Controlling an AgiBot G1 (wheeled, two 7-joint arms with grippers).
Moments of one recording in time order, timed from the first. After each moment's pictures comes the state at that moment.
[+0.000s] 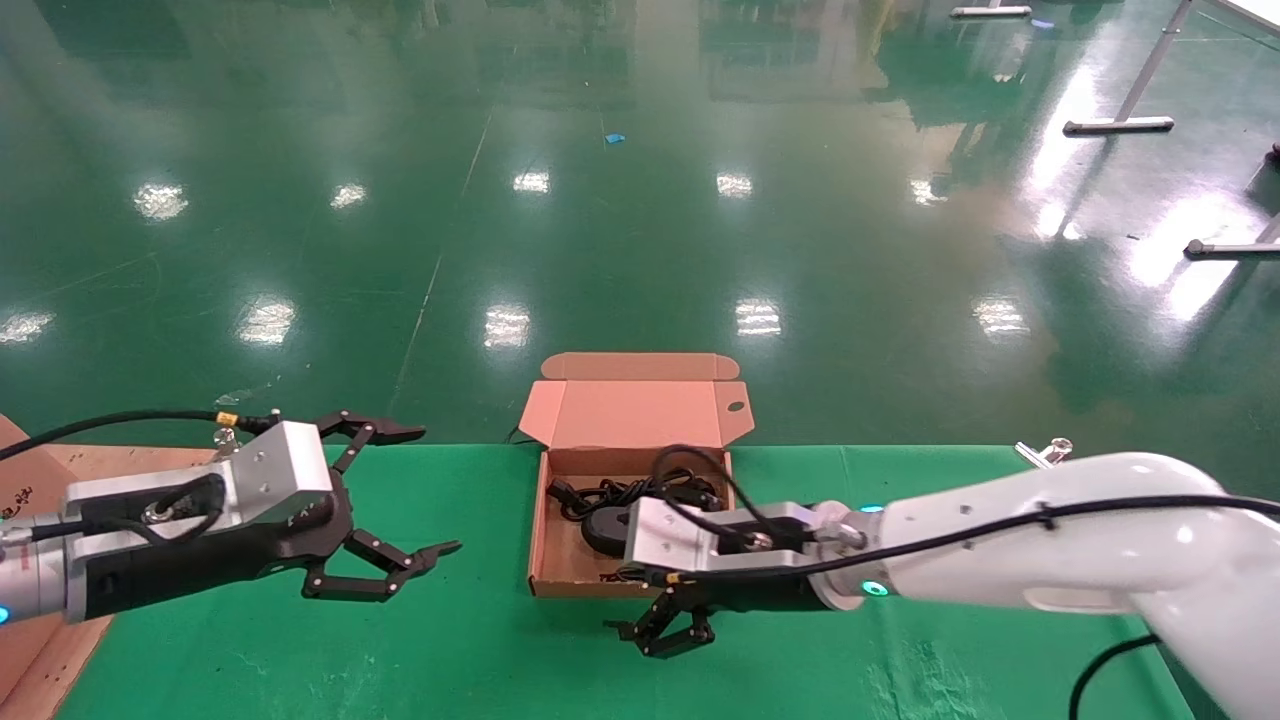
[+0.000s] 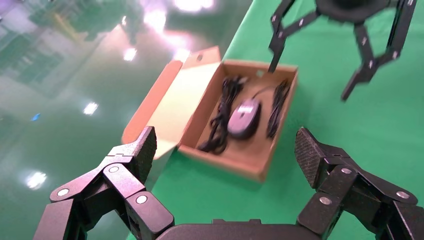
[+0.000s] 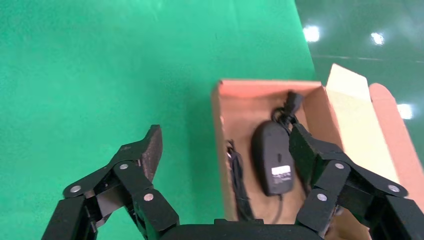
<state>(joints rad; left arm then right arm) -1.29 0.60 0.78 -1.10 0.94 0.95 0.19 1.48 -1.14 -1.03 0.86 -1.32 -0.92 -0.02</state>
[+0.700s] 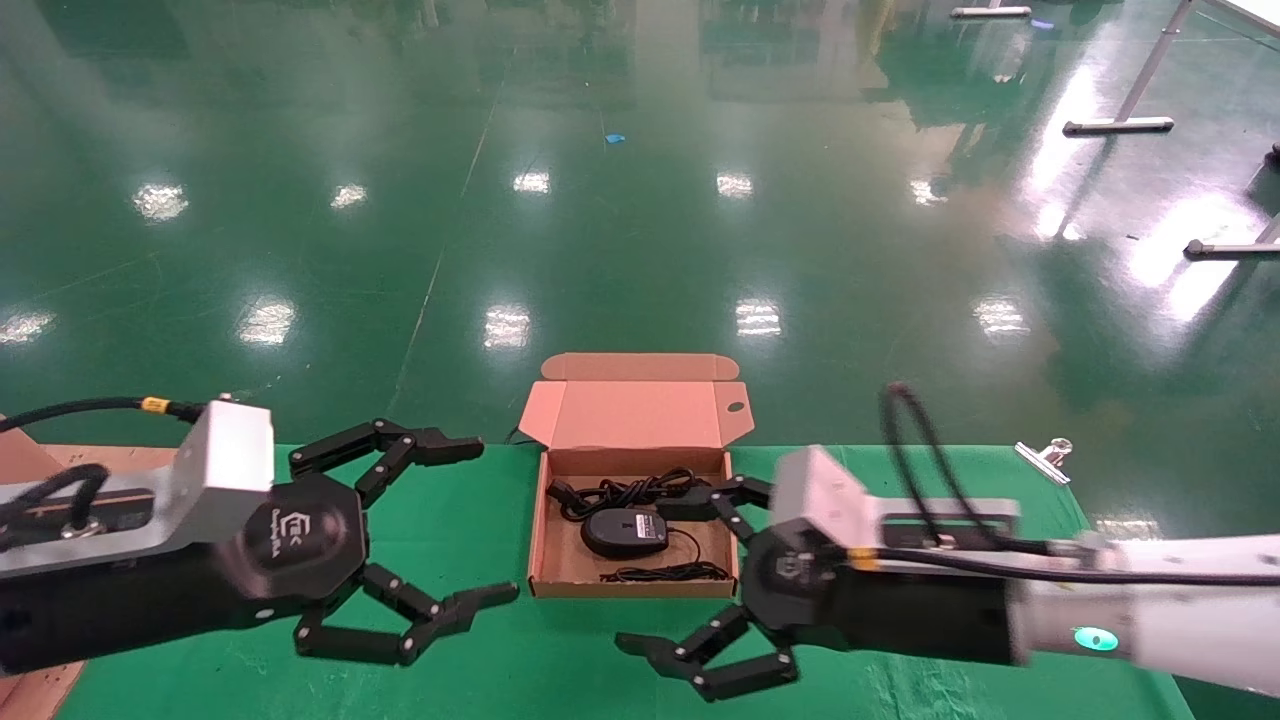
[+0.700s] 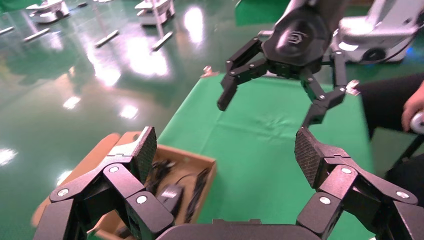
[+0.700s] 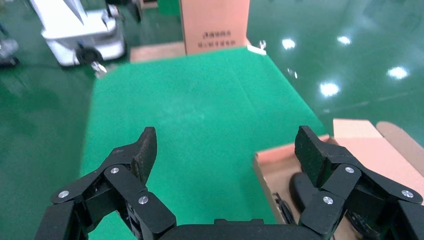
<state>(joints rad) -1.18 0.60 0.52 -1.20 0.83 1.23 -0.01 1.28 -0.87 -0.65 1.07 -1.02 -1.21 0.09</state>
